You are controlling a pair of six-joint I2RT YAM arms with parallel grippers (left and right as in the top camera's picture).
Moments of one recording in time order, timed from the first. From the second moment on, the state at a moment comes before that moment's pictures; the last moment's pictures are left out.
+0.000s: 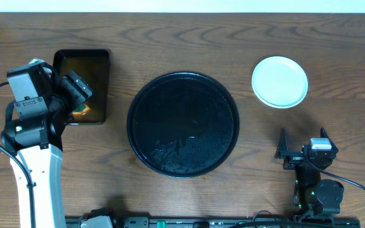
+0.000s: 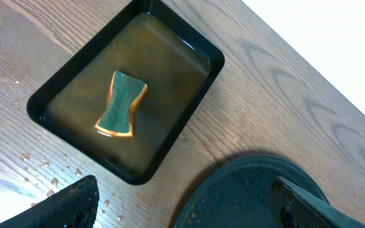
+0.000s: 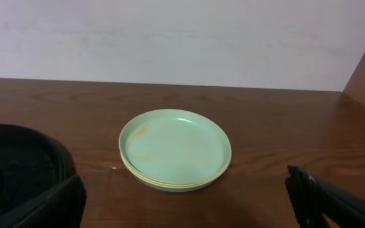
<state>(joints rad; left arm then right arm) 0.26 1.19 1.17 -0.79 0.08 -0.47 -0.01 0.01 0.01 -0.07 0.02 -0.06</state>
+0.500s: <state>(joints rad) 0.26 1.19 1.17 -0.97 0.08 -0.46 -0.01 0.01 0.01 -0.07 0.02 -0.06</state>
